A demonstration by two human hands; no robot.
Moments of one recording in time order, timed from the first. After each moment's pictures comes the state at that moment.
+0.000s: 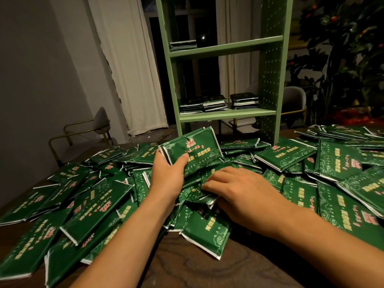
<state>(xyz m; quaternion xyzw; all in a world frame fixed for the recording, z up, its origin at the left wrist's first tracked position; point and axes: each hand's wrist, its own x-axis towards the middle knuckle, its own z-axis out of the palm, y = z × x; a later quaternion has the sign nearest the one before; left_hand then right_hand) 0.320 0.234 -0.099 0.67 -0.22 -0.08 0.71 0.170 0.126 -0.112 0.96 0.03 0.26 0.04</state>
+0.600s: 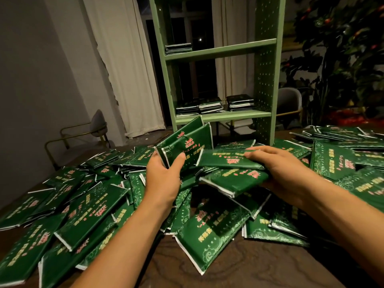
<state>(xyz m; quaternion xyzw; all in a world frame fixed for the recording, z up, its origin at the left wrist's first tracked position) 0.311 0.236 -0.095 0.65 -0.26 -0.05 0.72 0.150 0.091 -0.073 0.58 -0.26 0.27 -0.72</state>
